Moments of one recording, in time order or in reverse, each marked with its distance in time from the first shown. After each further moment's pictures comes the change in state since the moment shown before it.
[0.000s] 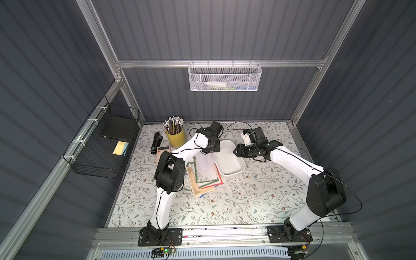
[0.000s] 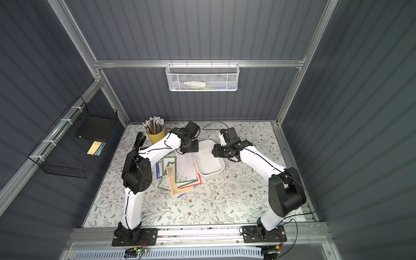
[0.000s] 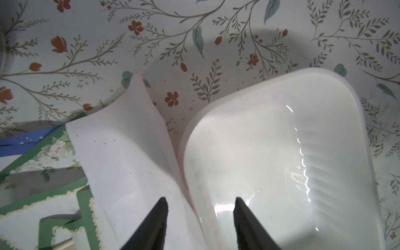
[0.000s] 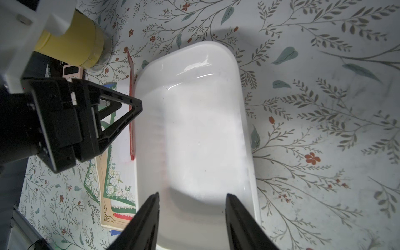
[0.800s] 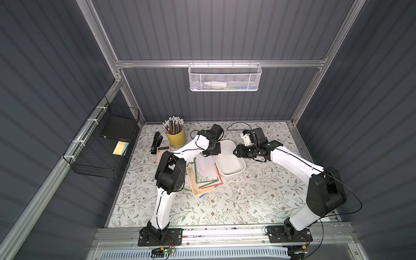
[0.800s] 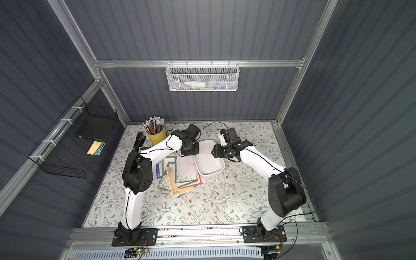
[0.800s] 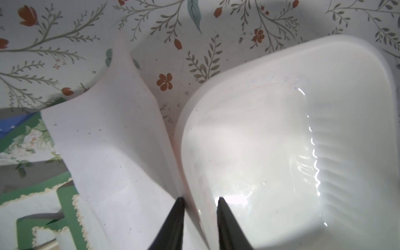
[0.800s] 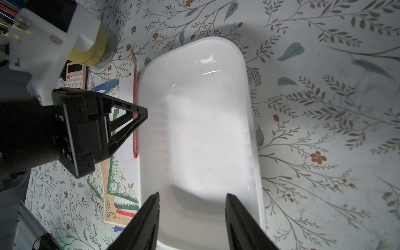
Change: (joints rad) left arm -0.007 0.001 -0.048 0.015 0.026 0.000; right arm -0.004 0.001 -0.005 0.003 -0.024 0.001
